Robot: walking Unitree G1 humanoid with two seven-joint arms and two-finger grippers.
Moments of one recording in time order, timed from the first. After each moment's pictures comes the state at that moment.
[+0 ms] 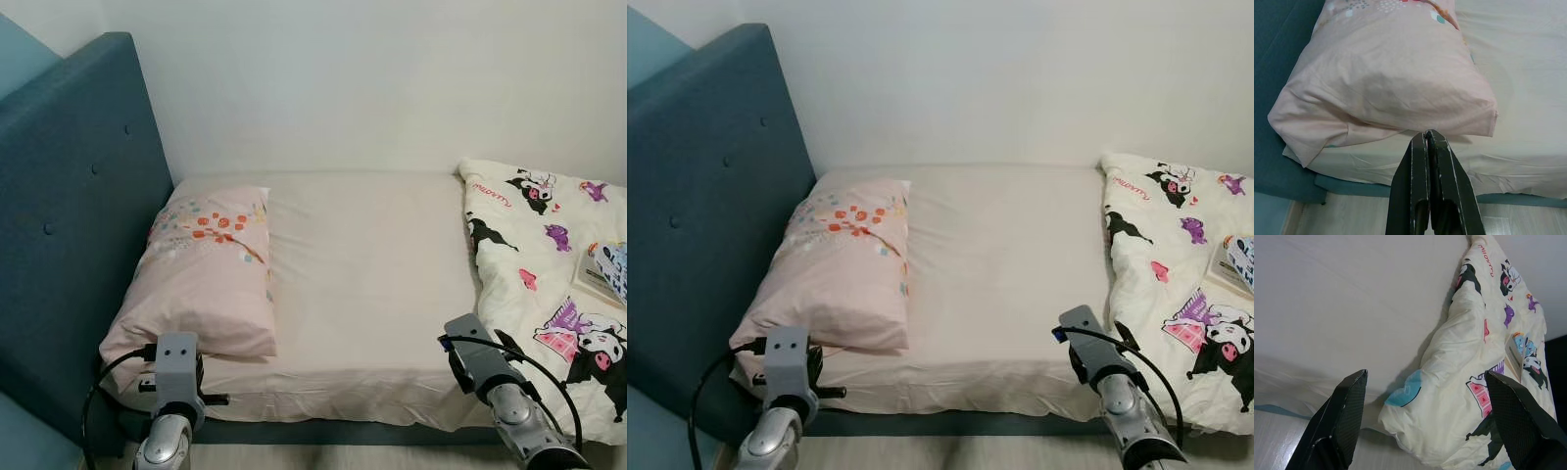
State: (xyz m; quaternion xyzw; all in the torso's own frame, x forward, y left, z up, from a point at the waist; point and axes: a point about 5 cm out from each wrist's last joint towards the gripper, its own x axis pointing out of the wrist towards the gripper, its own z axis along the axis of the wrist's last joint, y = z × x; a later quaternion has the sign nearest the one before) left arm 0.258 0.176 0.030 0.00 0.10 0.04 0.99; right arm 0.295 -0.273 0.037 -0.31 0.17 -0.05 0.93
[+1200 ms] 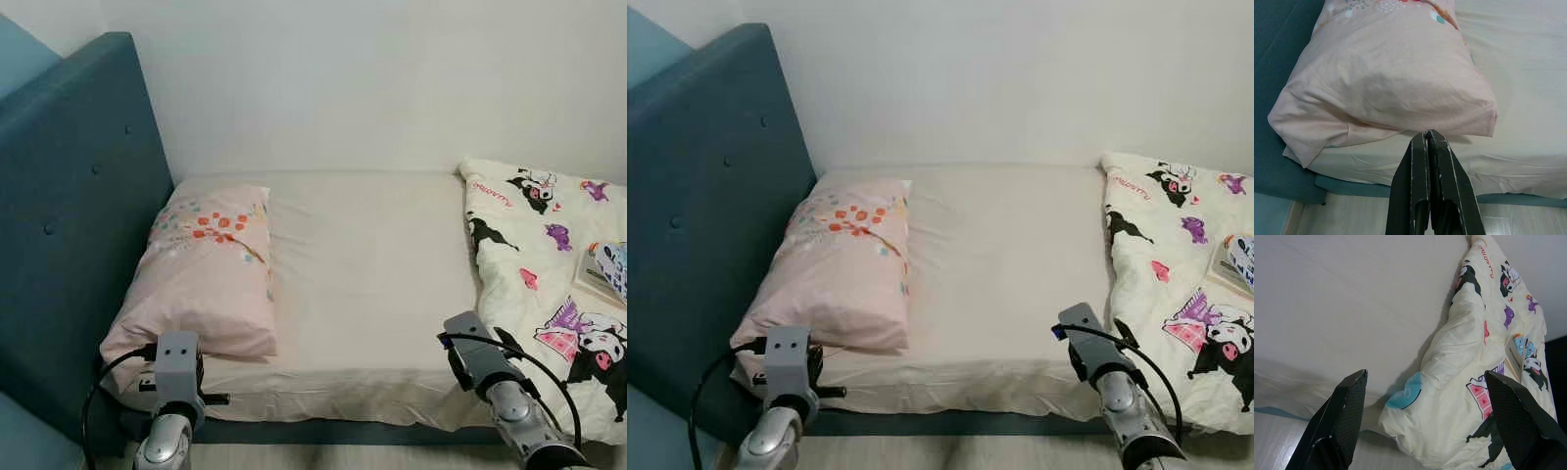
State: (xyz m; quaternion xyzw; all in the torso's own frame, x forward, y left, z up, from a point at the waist) left arm 0.259 0.176 0.030 0.00 0.10 0.04 0.99; right arm 0.297 -0.272 0.038 -0.31 0.17 -0.05 0.93
